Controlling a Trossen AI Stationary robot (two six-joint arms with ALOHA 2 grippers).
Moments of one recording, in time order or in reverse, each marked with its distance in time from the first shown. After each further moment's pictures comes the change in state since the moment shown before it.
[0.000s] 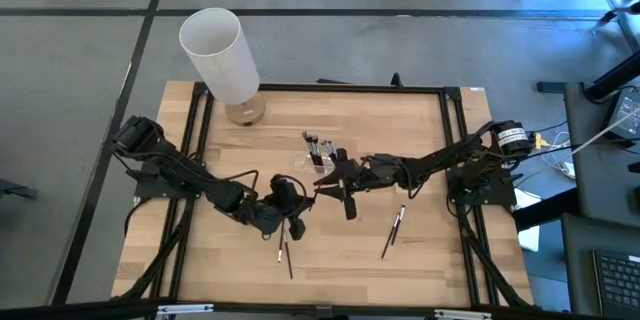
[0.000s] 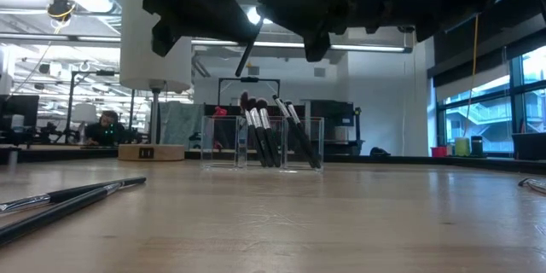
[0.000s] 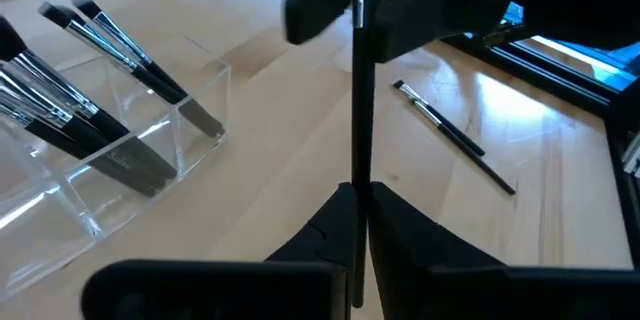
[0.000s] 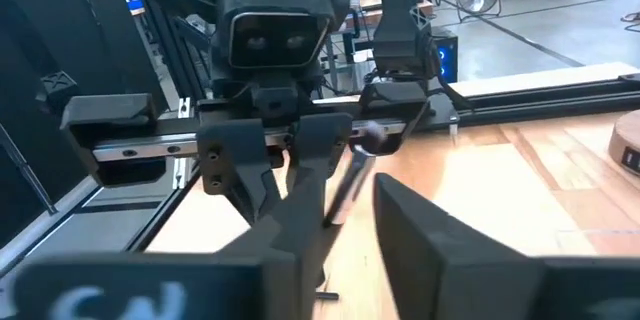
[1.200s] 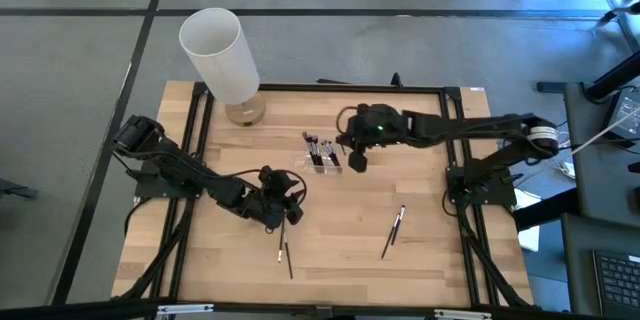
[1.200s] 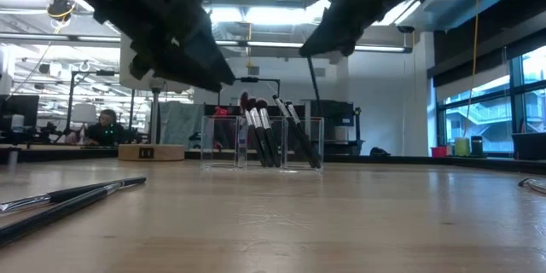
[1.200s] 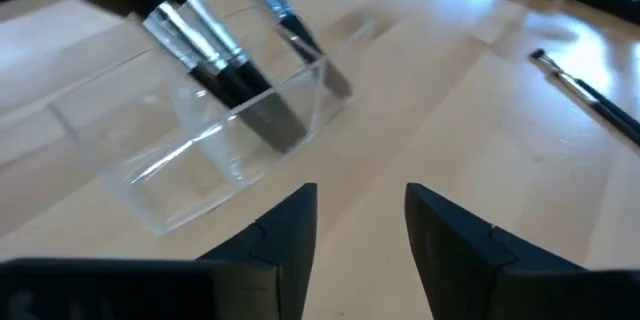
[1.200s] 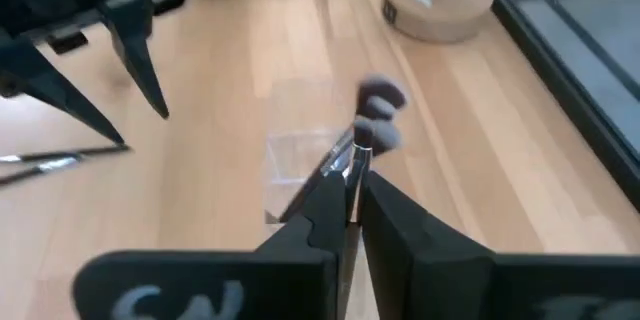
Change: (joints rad) left arm 0.049 -0.001 -0.055 -0.201 -0.091 -0.150; right arm -0.304 -0.256 0.241 -1.013 0.007 -0.186
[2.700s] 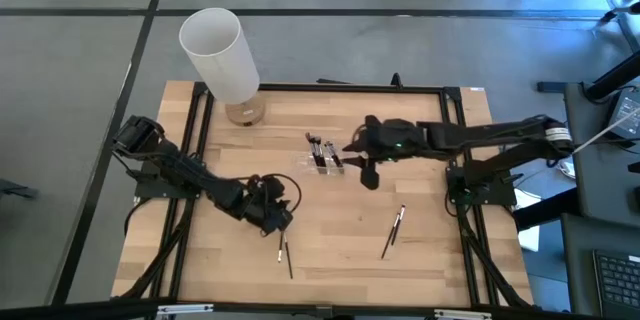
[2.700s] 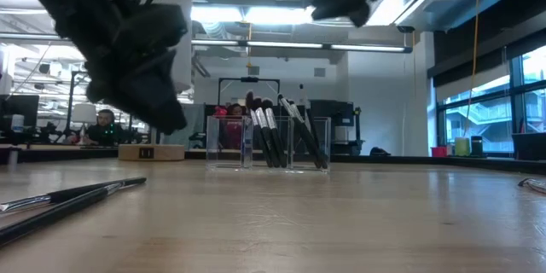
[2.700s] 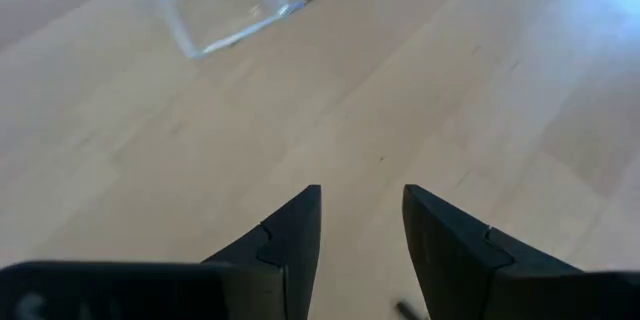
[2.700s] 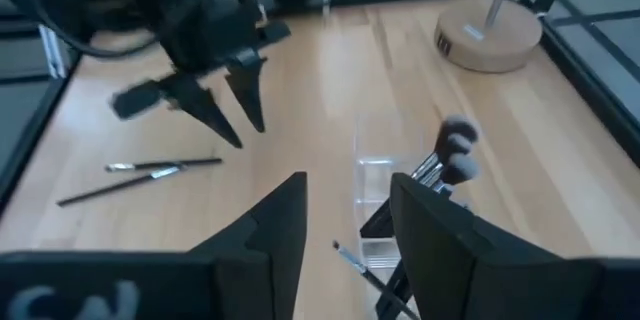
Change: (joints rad) left arm -0.025 0.000 -0.019 -0.250 0.224 -0.249; right arm 0.170 -0.118 0.034 -0.106 0.070 0.101
